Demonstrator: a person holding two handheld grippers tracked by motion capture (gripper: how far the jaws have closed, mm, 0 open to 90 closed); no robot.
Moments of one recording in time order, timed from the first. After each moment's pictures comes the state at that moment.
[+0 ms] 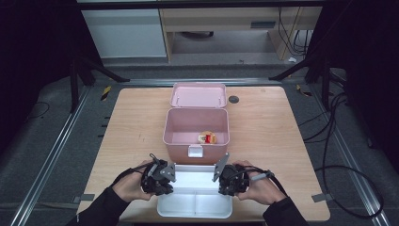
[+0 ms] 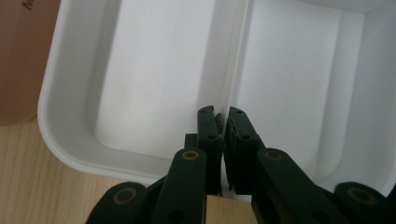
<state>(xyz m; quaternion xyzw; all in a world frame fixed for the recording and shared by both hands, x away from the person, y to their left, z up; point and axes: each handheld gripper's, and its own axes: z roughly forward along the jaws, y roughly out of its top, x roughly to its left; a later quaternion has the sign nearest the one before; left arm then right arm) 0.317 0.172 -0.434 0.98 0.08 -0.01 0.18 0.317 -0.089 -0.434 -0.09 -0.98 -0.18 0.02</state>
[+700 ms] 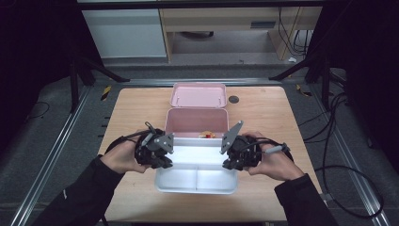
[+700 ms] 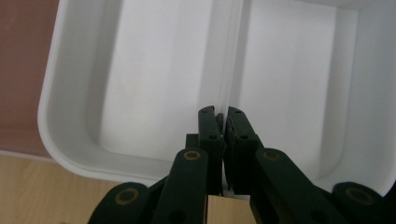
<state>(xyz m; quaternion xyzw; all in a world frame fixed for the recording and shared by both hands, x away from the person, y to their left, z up) 0.359 0.168 -0.336 0.98 0.04 0.03 0.19 0.343 -0.105 -0.337 -0.07 -0.97 -0.22 -0.03</state>
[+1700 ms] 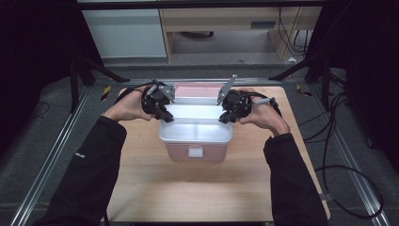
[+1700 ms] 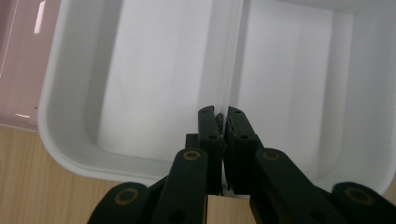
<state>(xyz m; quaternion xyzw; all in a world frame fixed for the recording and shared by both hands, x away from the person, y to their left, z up) 0.488 0.173 -0.314 0.98 0.04 0.04 0.19 0.468 -0.098 -0.316 -0.08 -0.97 -0.23 -0.09</state>
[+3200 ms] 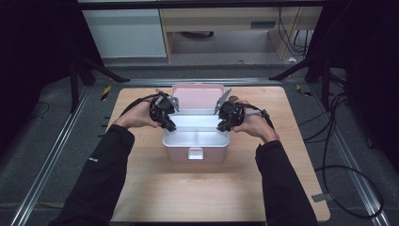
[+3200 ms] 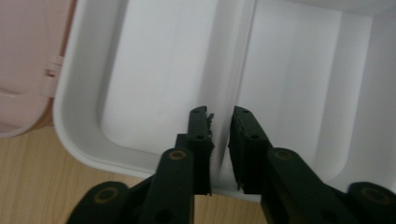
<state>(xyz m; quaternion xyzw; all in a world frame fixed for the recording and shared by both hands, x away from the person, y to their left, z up) 0.506 0.172 -0.374 0.98 0.10 0.01 0.18 0.485 -0.093 -0.381 -0.12 -0.96 -0.22 -0.08</state>
